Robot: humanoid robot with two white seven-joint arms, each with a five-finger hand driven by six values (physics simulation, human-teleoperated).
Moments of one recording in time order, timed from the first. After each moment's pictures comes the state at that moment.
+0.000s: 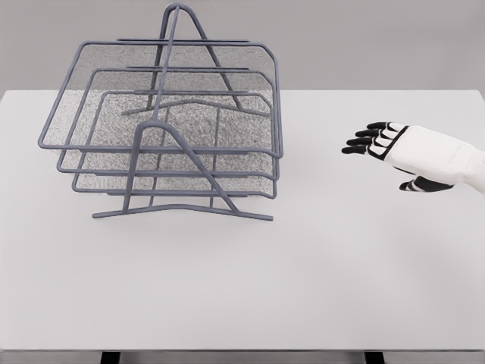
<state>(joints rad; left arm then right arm) -0.03 0.00 0.00 0.02 -0.28 -0.31 0.04 -0.24 -0.83 0.10 -1.76 0.39 -0.61 0.61</state>
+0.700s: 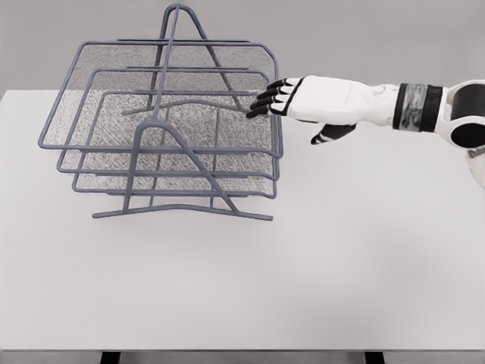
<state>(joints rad) -0.03 0.00 0.00 0.02 -0.28 -0.31 0.04 -0.83 -0.63 0.65 -1.49 0.32 -0.61 0.61</state>
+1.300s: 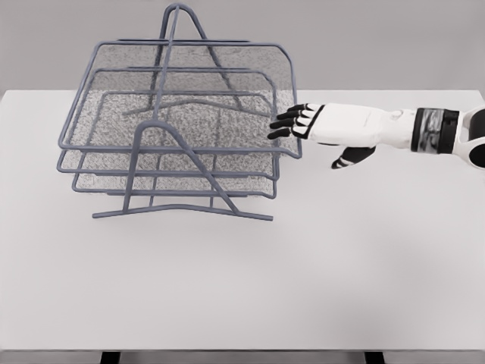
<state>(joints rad) -0.03 0.00 0.00 0.02 -0.28 -0.31 0.04 -0.77 -0.74 0.69 -1.50 0.26 -0.61 0.61</state>
